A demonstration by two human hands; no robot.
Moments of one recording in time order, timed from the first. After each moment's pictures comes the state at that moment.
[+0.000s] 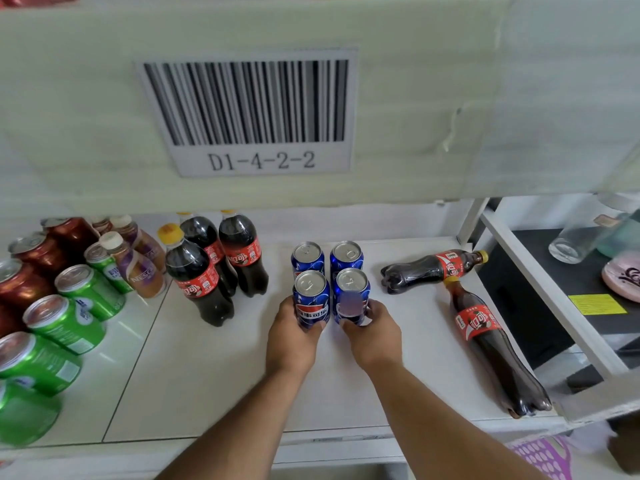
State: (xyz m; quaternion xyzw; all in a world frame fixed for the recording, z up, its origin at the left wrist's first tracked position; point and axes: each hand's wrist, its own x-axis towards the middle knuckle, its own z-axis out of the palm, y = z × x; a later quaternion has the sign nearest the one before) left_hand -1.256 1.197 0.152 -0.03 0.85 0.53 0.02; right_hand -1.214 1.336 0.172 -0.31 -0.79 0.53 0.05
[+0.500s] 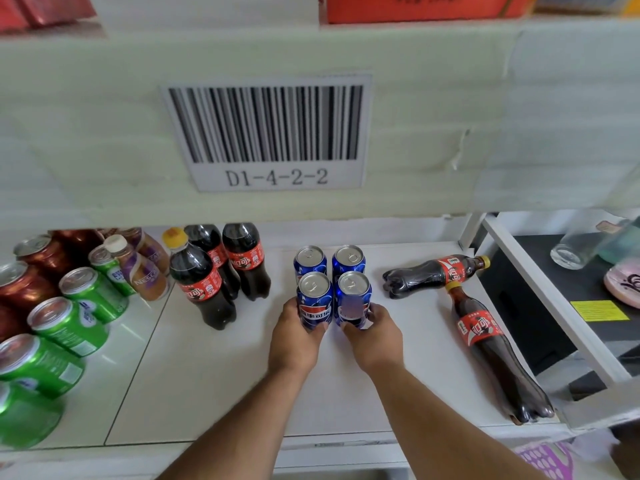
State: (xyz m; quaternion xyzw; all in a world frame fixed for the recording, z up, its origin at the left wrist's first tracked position) left_hand -1.260 1.200 0.164 -0.03 0.86 0.50 0.05; right_hand -1.217 1.337 0.178 -0.33 -0.80 0.50 0.02
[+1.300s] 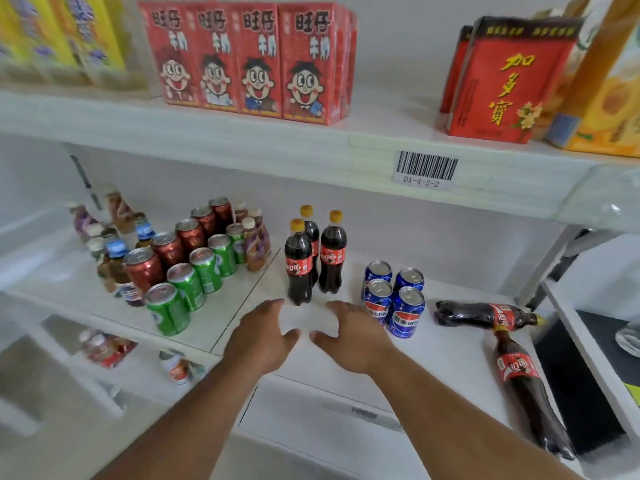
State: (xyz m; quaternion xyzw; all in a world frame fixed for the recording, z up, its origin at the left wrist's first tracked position) left_hand -1.143 1.039 0.277 -0.06 0.96 0.26 0.03; right_hand -1.161 1.229 0.285 0.11 -0.96 0.23 -0.09
